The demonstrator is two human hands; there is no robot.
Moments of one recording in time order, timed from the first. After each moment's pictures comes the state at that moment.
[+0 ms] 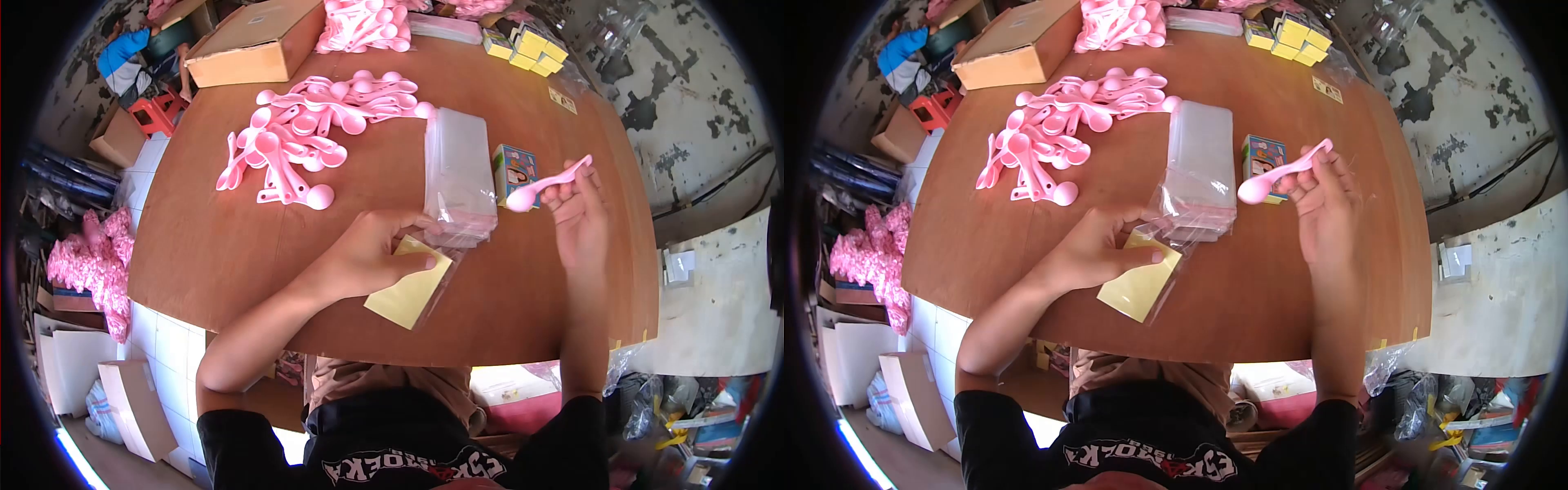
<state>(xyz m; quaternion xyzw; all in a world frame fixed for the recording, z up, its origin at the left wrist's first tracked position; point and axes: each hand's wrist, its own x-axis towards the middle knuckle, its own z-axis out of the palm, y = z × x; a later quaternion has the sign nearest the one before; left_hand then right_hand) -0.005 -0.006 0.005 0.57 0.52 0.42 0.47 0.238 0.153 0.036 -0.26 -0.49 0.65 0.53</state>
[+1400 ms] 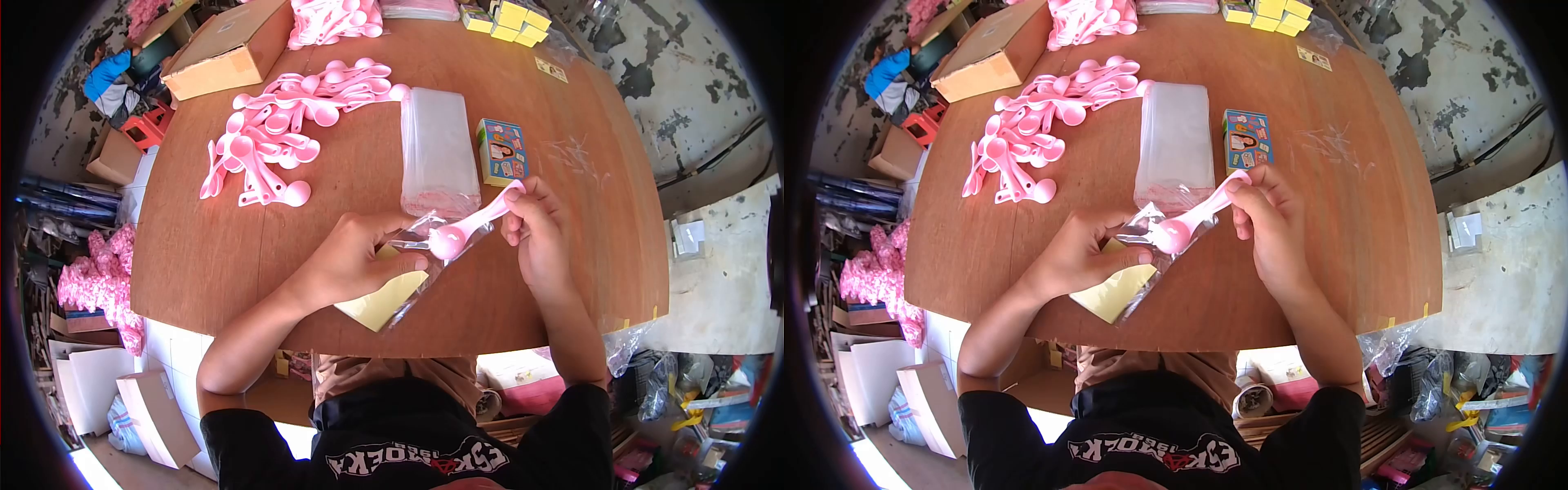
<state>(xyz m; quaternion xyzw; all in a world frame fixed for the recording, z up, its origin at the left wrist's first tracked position) 0.009 -0.004 -0.010 0.62 0.49 0.44 0.42 0.232 0.103 0.012 -0.32 -0.54 0.65 0.43</state>
